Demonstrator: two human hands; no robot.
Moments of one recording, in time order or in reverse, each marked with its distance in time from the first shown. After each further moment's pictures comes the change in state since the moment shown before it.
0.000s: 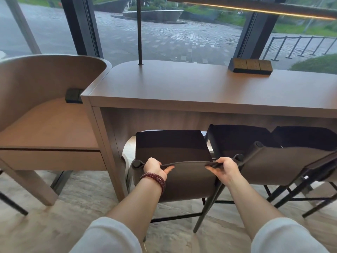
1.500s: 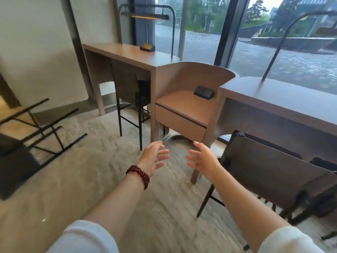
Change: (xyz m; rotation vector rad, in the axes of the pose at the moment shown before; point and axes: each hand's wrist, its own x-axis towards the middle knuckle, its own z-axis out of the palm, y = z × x) left_hand -0.288 0.011 -0.379 0.186 0.180 0.522; right_hand -0.377 0.220 0.049 -0.793 -0.842 0.106
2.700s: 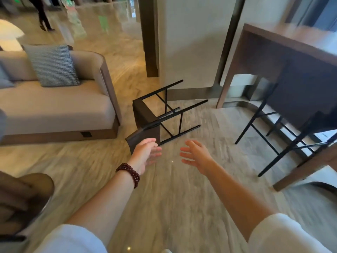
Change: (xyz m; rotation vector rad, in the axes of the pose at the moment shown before) left_hand 0.105 0.123 -0.699 -0.157 0.668 0.016; right_hand 0.110 0.147 0.761 -0.474 -0.662 0.105
